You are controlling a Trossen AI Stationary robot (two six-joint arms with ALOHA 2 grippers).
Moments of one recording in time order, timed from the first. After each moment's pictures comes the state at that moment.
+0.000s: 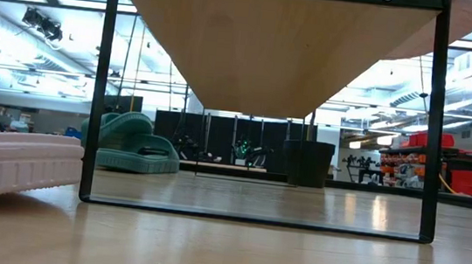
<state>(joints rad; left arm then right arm) -0.83 1.26 0.61 -0.41 0.03 -2.00 0.91 0.59 0.56 -0.72 0.39 1.83</state>
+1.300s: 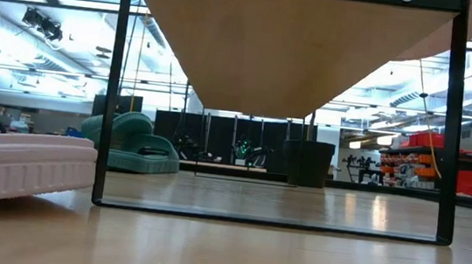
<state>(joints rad) -0.84 1.26 0.59 -0.41 -0.07 -2.02 0.91 0.59 0.56 -0.71 0.43 1.83</state>
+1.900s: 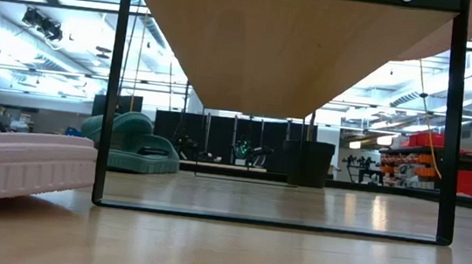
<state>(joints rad) -0.85 1.14 0.59 -0.51 0.05 -2.03 0.91 0.59 0.56 -0.76 0.50 1.77</state>
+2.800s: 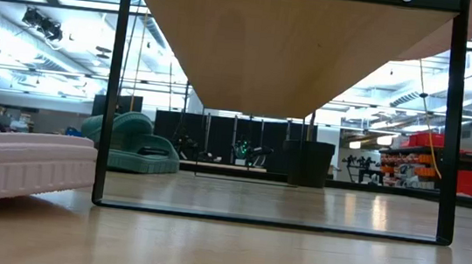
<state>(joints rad) -0.97 0.86 0.59 -0.57 -0.89 -2.08 0.91 0.62 0.56 -0.76 0.59 1.78</state>
